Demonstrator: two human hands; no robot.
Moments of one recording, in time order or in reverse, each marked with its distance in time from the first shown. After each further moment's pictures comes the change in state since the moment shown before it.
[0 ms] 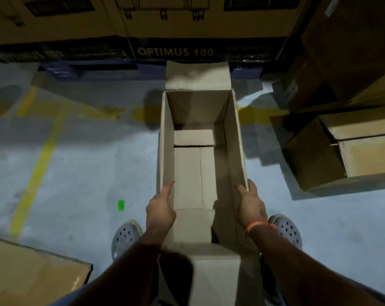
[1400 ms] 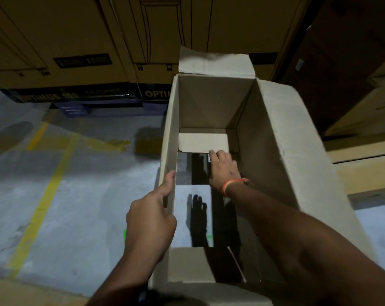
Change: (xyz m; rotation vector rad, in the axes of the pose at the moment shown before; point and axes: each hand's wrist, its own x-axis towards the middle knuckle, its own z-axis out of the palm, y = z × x) left_hand -0.089 0.094 -0.189 -0.072 0.146 0.112; right_hand 0.065 -0.146 -0.080 -0.258 0.244 -0.412
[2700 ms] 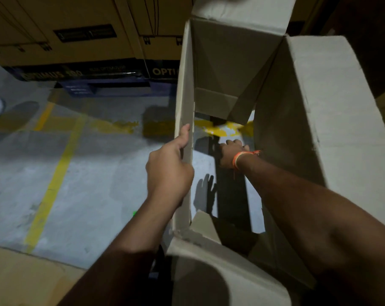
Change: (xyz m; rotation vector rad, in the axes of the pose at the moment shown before) left_hand 0.056 0.017 0.008 -0.084 0.071 0.065; right_hand 0.034 -0.004 -0.001 -0.133 -0.431 0.064
